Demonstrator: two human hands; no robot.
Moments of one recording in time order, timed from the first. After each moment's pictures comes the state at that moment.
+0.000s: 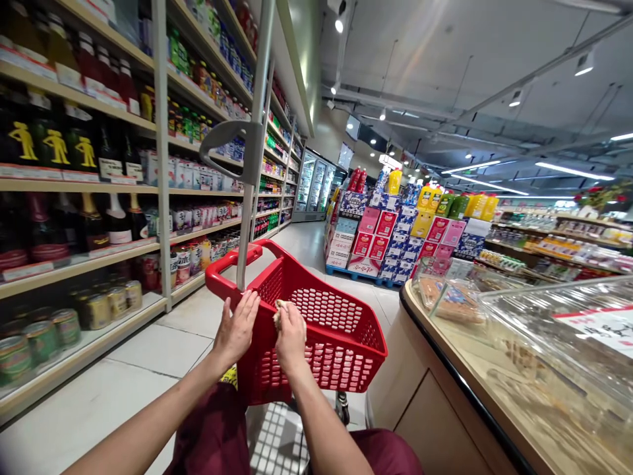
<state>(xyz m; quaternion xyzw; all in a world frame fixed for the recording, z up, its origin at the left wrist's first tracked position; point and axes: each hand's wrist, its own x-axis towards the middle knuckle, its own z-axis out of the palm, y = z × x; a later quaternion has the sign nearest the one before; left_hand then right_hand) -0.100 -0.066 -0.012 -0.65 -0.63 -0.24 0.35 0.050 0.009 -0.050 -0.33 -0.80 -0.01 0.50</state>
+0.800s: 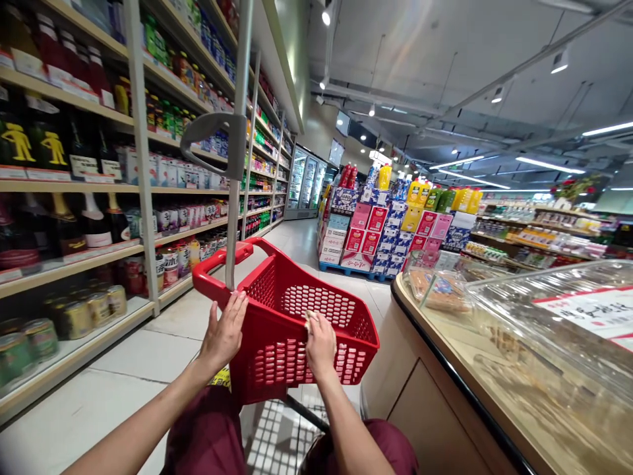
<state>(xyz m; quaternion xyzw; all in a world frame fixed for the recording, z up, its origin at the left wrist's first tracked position) -0.103 -0.068 -0.016 -0.65 -0.63 -0.26 0.35 0.110 0.016 -0.060 -0.39 -0.77 -0.01 0.51</state>
